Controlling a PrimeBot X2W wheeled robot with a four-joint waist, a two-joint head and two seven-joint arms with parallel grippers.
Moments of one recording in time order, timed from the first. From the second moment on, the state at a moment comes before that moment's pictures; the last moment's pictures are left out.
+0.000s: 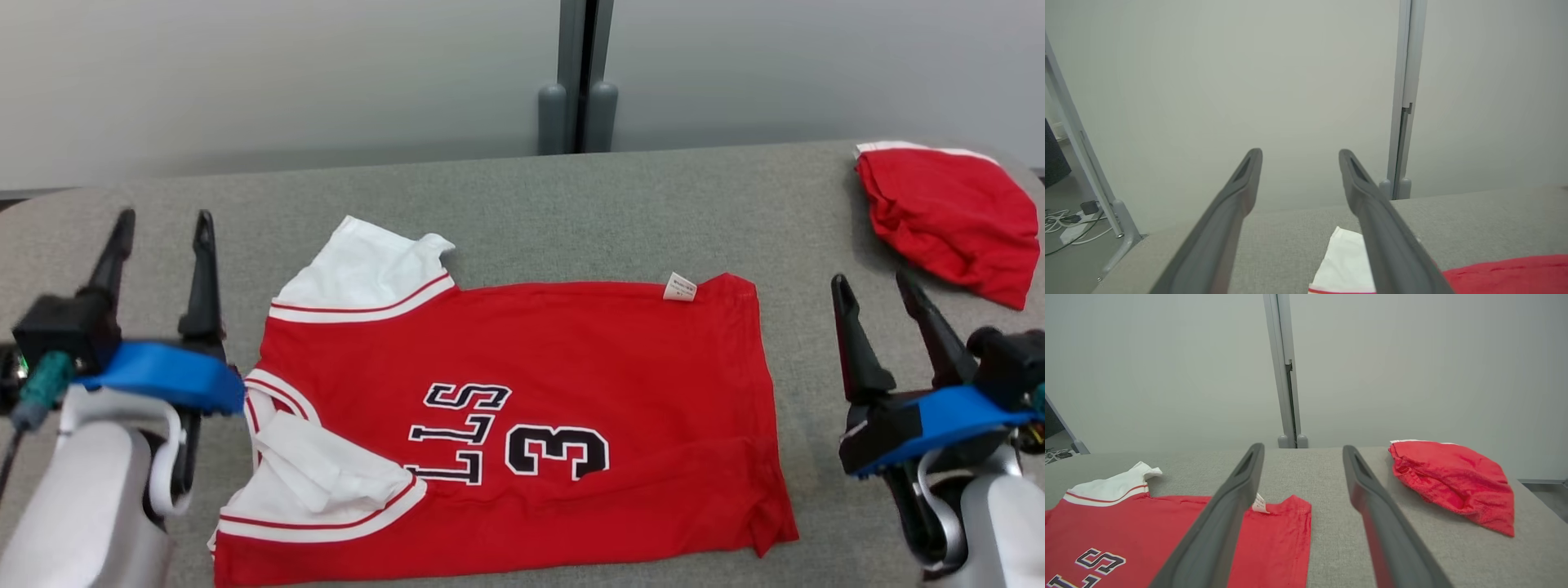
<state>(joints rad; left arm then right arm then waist) -0.37 0.37 -0.21 0.29 -0.37 0.04 -0.18 -0.20 -0.11 -0.07 0.09 0.20 0.13 -0.01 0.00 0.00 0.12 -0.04</state>
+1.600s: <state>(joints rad) -1.08 0.50 -0.68 0.85 -0.75 -0.13 0.39 -0.59 -0.22 0.16 0.23 0.37 0.13 0.15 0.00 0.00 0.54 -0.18</state>
